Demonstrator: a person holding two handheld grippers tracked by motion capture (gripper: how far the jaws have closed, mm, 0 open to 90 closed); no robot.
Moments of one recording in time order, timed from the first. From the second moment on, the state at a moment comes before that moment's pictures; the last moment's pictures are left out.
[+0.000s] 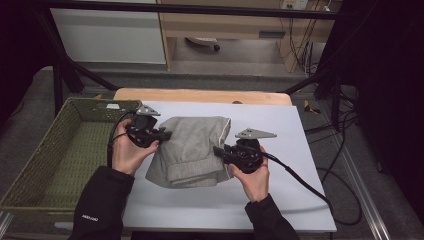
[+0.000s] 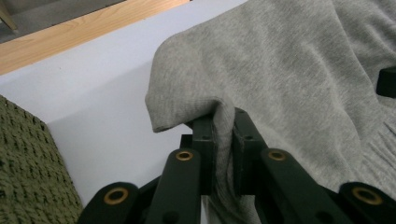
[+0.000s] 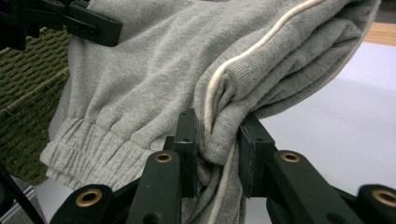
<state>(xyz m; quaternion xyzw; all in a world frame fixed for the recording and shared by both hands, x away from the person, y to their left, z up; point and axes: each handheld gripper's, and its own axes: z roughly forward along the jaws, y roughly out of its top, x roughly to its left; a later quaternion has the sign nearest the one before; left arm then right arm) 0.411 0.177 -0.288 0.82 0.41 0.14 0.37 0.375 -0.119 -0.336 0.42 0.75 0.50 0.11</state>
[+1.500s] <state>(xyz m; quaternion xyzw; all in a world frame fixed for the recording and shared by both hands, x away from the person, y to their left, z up) 0.390 0.197 -0.247 0.82 0.41 0.16 0.36 0.363 -0.097 -0.312 0.39 0.75 0.52 0.11</state>
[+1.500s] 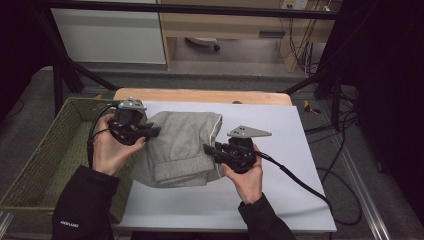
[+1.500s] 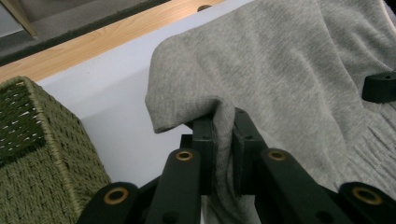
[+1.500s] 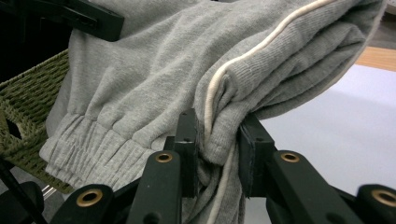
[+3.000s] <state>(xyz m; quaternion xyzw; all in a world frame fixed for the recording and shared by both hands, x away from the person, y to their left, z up) 0.388 0.266 -0.224 0.80 0.43 0.18 0.38 0.366 -0.031 -0.294 0.36 0.74 0.55 0.11</state>
